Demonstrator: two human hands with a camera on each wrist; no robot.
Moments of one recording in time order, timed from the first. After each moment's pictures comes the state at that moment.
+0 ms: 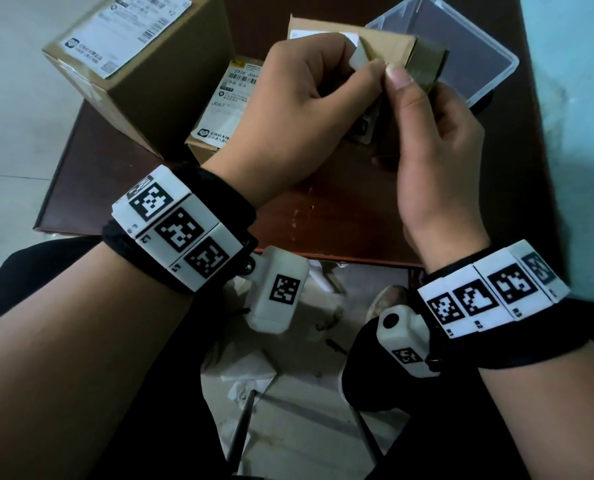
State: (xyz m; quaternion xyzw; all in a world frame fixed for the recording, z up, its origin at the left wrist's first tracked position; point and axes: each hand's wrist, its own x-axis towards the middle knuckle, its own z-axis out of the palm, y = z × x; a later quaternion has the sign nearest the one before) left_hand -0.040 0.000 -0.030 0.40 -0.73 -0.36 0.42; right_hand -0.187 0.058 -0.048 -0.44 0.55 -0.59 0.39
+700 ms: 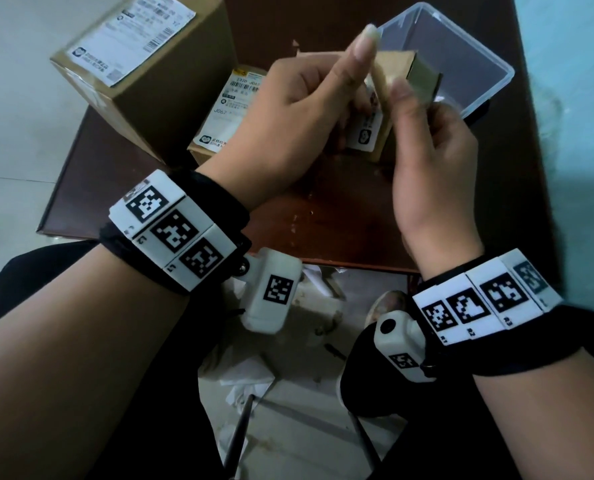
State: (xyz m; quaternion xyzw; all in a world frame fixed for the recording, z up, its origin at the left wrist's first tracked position) left_hand -0.037 0.003 -0.023 0.42 -0.68 -0.46 0.38; right_hand -0.187 0.058 -0.044 -0.43 0.59 -0.57 0.38
